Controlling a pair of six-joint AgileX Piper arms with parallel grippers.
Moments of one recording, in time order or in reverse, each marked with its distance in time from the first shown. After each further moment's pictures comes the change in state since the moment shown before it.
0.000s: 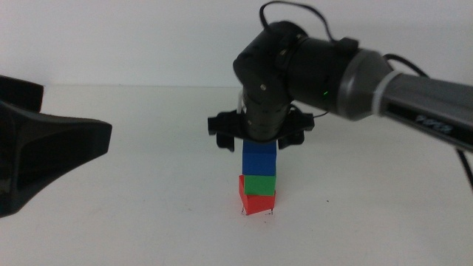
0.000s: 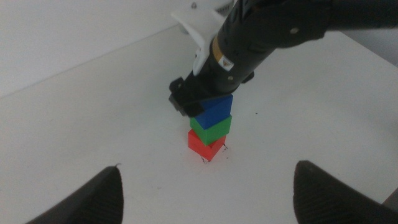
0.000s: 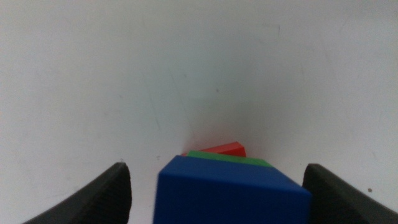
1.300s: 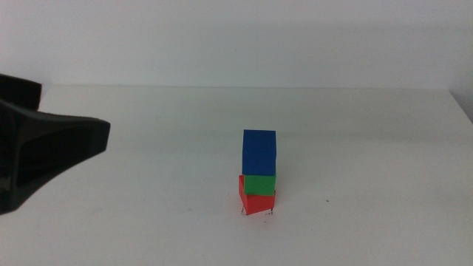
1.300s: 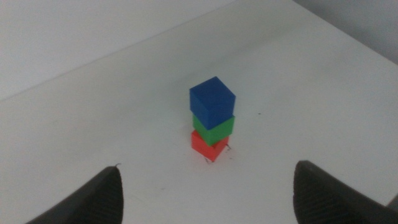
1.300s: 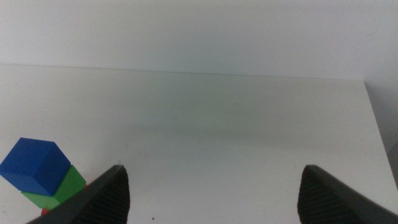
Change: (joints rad) left arm 0.000 0.000 0.000 0.012 0.000 0.000; right arm -0.679 -1.251 0.860 0.401 -0.378 -0.856
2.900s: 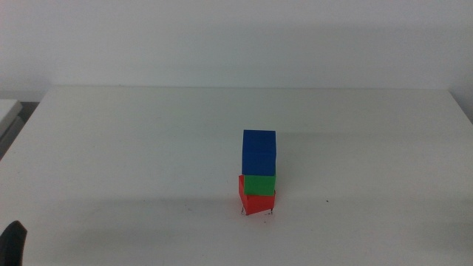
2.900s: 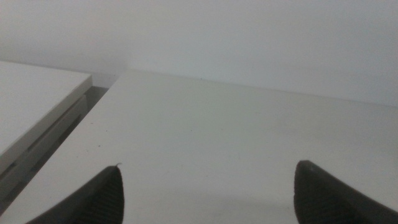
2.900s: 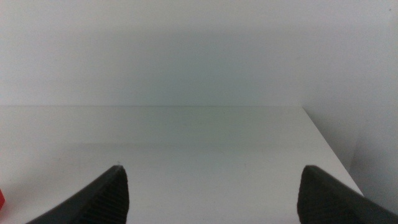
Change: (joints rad) left arm 0.806 -0.741 1.125 -0.120 -0.779 0.000; right arm -0.100 -0.744 0.897 -0.069 -0.550 0.000
